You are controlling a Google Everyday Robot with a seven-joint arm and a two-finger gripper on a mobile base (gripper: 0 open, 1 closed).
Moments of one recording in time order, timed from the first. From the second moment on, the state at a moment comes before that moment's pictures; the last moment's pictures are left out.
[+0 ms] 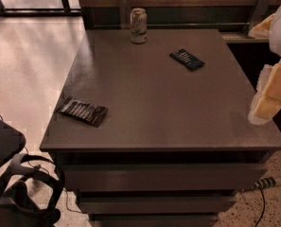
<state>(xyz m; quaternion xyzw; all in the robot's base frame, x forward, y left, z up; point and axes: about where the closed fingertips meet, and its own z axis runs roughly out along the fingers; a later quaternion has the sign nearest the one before) 0.438 -0.213 0.988 -0.60 0.78 -0.05 0.18</state>
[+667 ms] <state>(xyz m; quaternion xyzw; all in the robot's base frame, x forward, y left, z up) 0.467 -0.239 0.989 -0.55 0.80 -0.04 0.22</state>
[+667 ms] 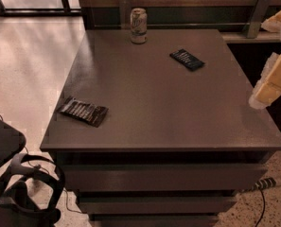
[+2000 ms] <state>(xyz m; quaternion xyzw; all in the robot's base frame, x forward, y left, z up) 0.619 -0.281 0.942 -0.39 0.83 0.09 0.39</state>
